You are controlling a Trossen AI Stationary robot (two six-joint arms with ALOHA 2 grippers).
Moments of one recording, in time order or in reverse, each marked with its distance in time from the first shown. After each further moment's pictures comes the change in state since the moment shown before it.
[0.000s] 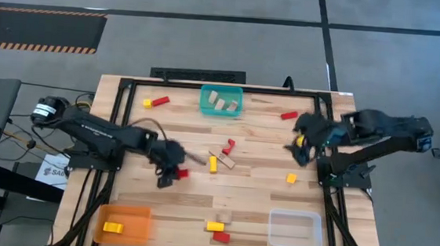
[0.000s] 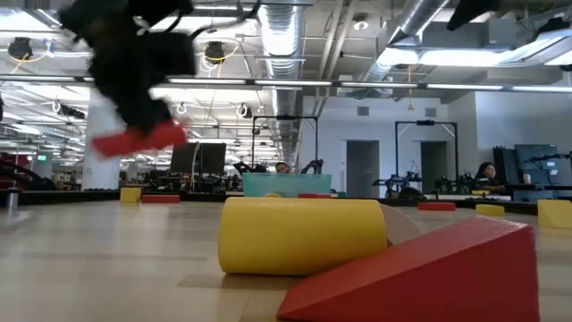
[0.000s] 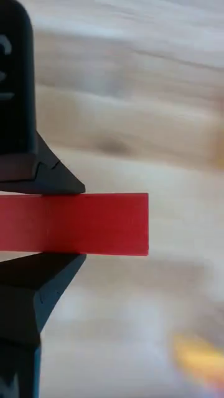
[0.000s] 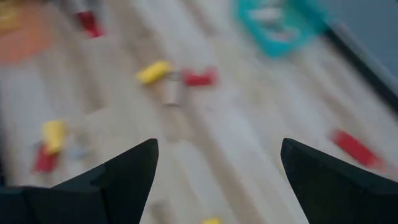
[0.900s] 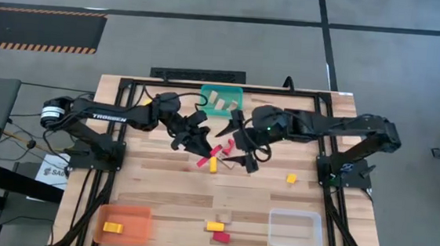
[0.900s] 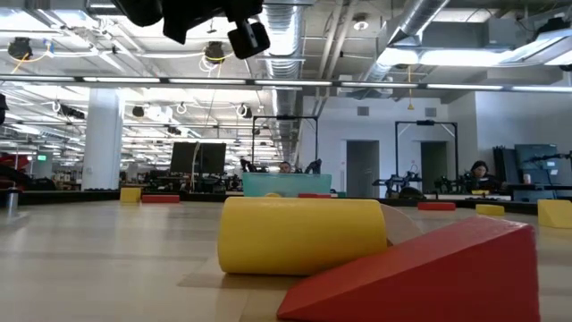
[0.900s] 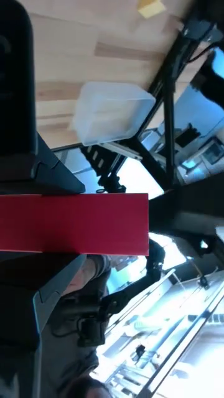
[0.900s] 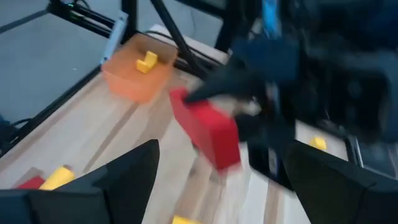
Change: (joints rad) left arm 0.302 0.106 0.170 0.902 0.655 -0.510; right arm -0.131 0.453 0.144 0.782 -0.461 -0.962
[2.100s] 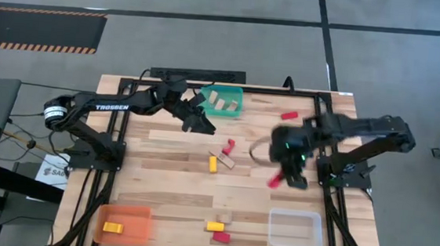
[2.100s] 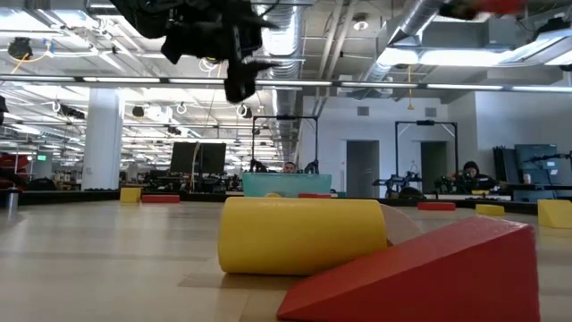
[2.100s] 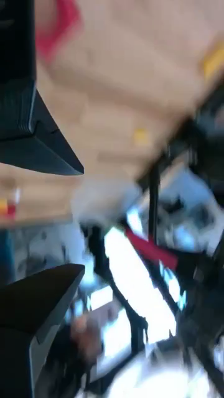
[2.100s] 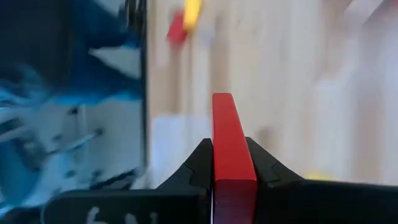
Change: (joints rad) left arm 0.223 0.026 0.052 -0.361 -0.048 0.246; right arm 0.086 -0.175 -0.052 -0.820 -0.274 0.654
